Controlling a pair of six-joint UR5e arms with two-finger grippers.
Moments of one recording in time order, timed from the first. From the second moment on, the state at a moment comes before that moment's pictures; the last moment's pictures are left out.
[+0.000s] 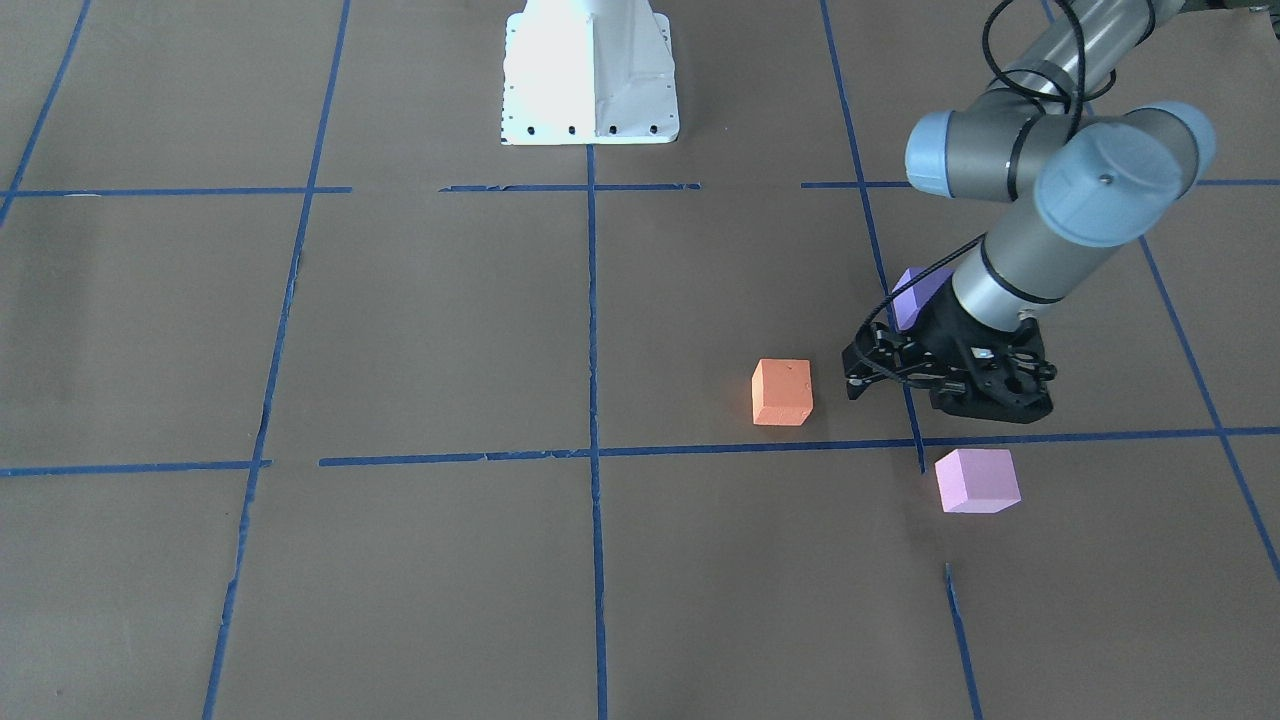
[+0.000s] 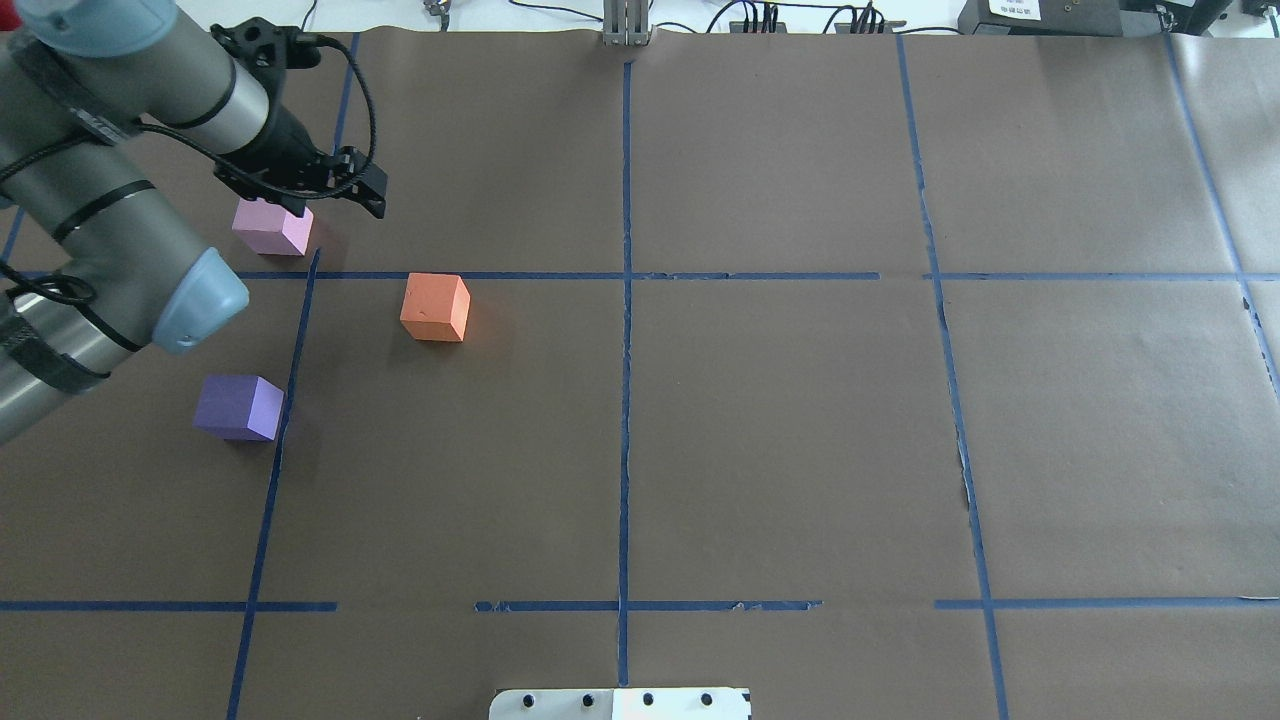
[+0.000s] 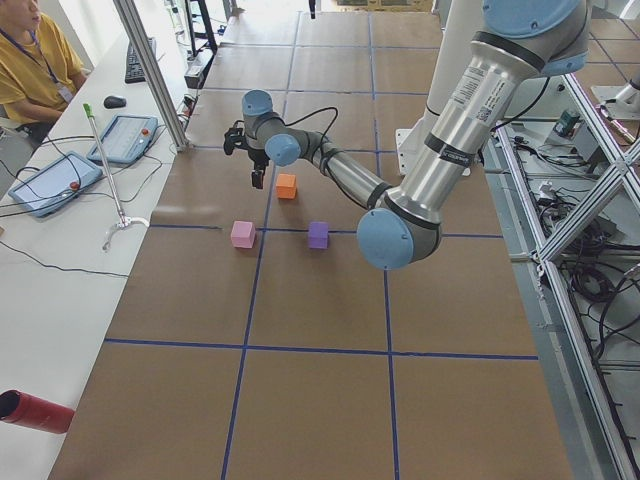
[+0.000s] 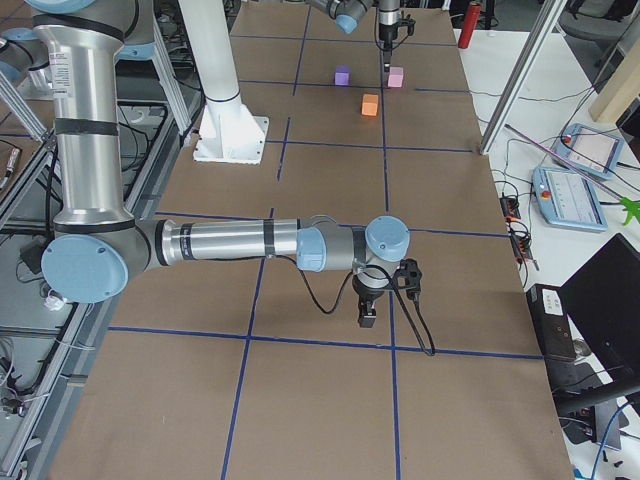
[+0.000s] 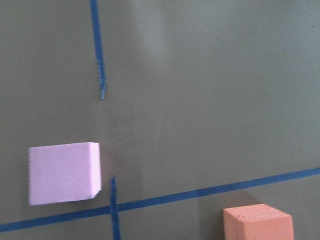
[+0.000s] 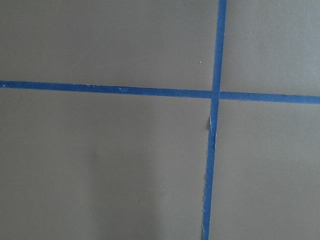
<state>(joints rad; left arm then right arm) -0.91 -2.12 -1.57 -1.81 -2.16 -0.90 1.46 -1.56 1.64 -1.61 2.38 0.06</state>
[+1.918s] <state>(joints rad) -0.86 -1.99 -1.55 -1.87 -2.11 -0.96 1.46 -1.56 1.64 -1.61 2.38 0.06</state>
